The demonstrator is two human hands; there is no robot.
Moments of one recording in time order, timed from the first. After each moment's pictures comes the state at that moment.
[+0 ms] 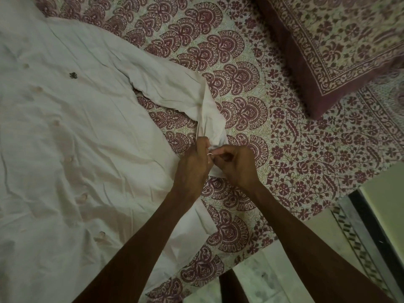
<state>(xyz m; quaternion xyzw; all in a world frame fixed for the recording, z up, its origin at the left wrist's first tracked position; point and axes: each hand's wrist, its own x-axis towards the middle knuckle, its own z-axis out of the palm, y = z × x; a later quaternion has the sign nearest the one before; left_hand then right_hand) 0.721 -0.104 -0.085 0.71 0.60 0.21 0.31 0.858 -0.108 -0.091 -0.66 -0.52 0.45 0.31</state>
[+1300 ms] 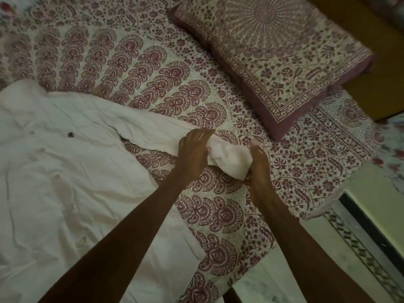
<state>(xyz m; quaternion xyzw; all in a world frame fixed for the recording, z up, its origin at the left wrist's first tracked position) 0.773 -0.001 -0.063 0.82 0.51 0.14 0.23 0.930 -0.084 -0.043 -0.73 -0.07 0.51 0.46</state>
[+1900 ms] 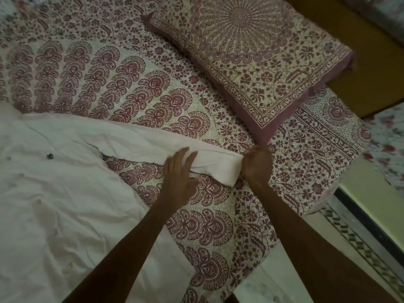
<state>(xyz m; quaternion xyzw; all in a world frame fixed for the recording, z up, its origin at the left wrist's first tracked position) 0.768 -0.026 -0.089 0.84 0.47 0.12 0.22 0.988 -0.047 -0.062 -0.92 -0.26 0.20 0.22</state>
